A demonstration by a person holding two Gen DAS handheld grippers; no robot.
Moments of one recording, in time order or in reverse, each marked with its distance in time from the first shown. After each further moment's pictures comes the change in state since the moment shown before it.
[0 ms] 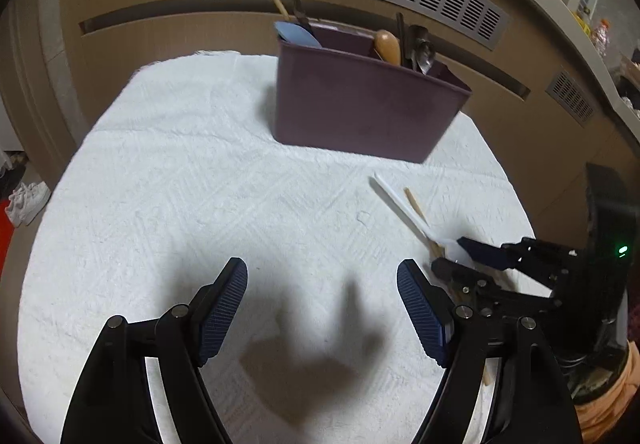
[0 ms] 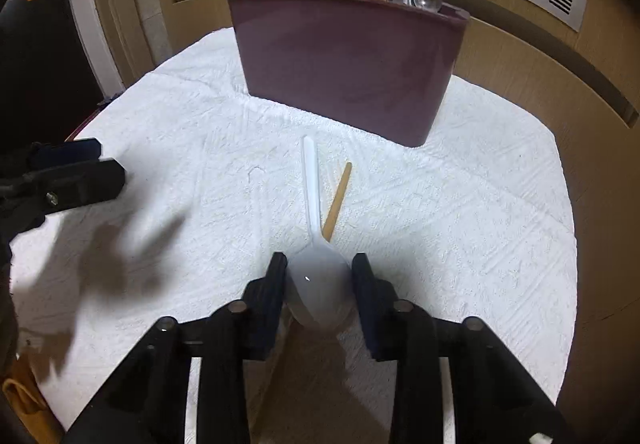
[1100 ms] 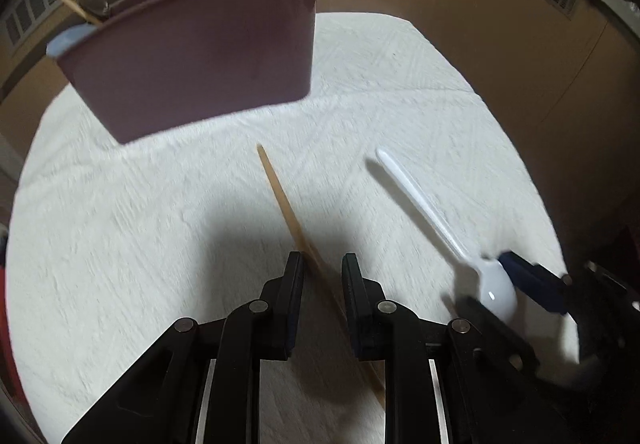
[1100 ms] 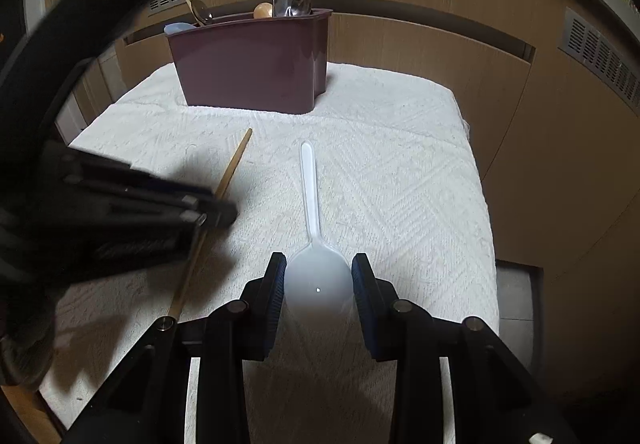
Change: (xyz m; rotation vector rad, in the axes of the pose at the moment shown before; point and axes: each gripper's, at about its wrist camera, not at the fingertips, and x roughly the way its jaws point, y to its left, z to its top) left arm 0.080 -0.127 0.005 0.246 0.197 0.064; right arm -0.059 -0.040 -0.076 0.164 -0.111 -0.156
